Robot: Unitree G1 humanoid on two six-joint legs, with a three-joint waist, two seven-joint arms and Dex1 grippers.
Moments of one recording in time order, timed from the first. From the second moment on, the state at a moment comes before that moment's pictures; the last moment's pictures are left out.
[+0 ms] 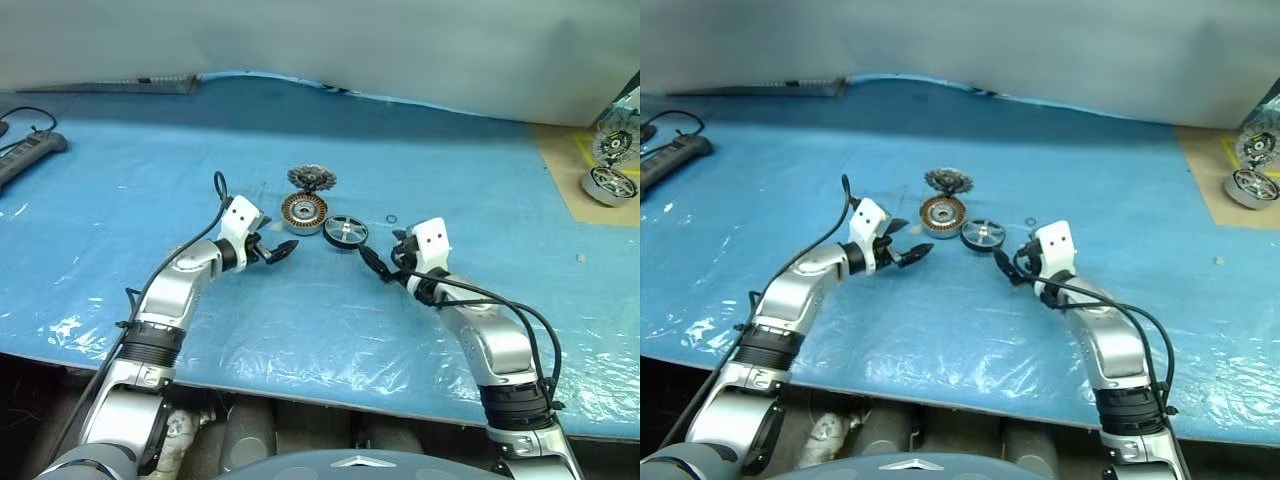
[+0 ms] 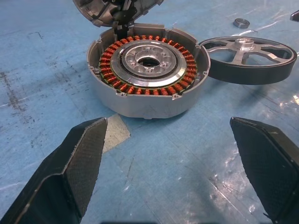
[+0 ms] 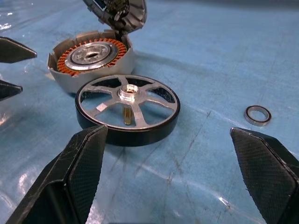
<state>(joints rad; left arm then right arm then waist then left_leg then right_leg) -0.46 0.36 -0.07 0.18 -0.18 0.39 -0.73 -0.18 -0.27 0.02 -0.21 0.23 0.52 0.36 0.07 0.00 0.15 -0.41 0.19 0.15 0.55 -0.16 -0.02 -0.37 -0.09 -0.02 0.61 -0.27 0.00</state>
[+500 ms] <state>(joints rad) -0.47 0.38 -0.08 0.16 -0.18 0.42 -0.78 -0.17 -0.26 0.04 -0.21 0.18 0.50 0.33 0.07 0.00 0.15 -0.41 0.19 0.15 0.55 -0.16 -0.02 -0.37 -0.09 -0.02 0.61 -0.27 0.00</state>
